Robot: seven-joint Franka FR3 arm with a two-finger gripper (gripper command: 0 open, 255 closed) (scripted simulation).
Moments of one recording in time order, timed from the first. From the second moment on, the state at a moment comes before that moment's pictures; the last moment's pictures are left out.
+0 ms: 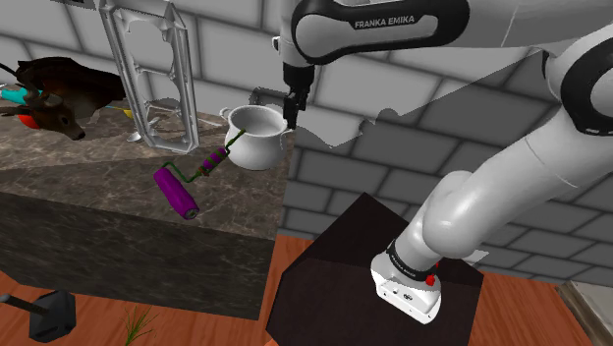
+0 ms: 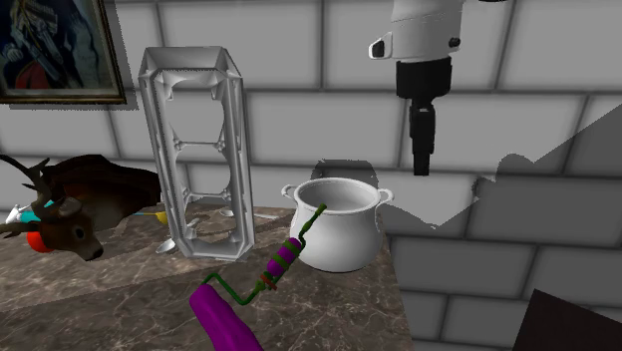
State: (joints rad) arm 0.08 -0.27 0.10 -2.17 -0.13 1.83 -0.22
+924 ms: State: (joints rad) arm 0.18 0.27 0.18 -1.77 -0.37 1.89 -0.47
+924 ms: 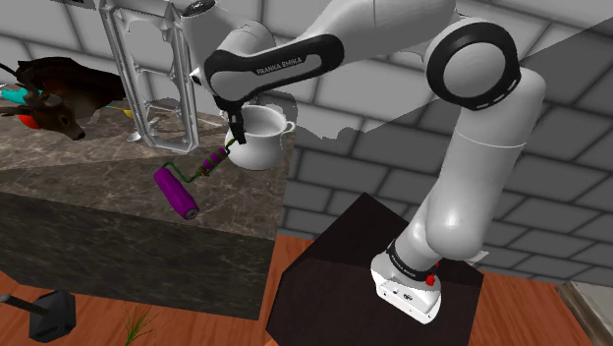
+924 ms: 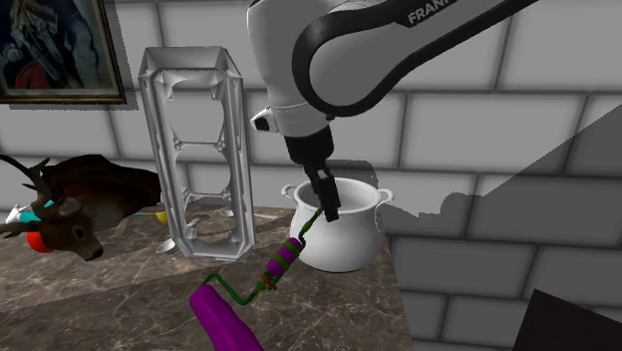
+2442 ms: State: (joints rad) arm 0.30 0.66 0.21 -1.50 -0.57 1.95 -0.61
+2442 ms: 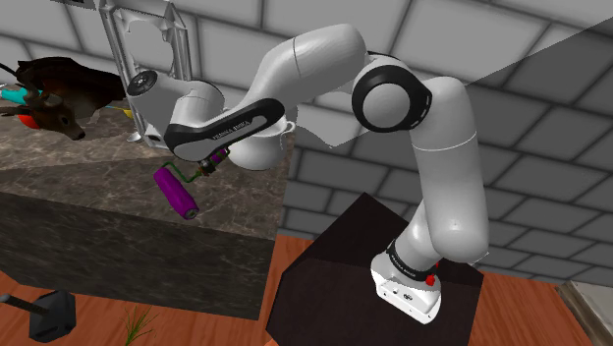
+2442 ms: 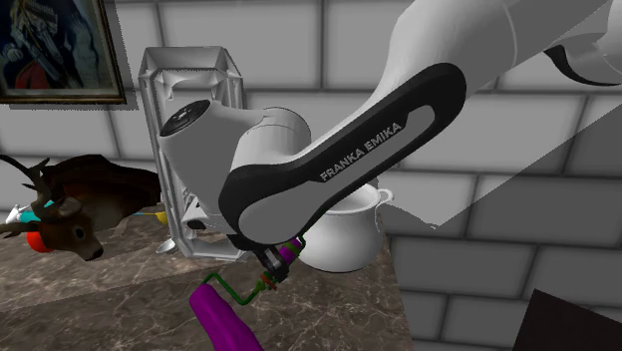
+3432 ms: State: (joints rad) arm 0.30 0.61 0.22 -1.48 -0.55 1.88 -0.64
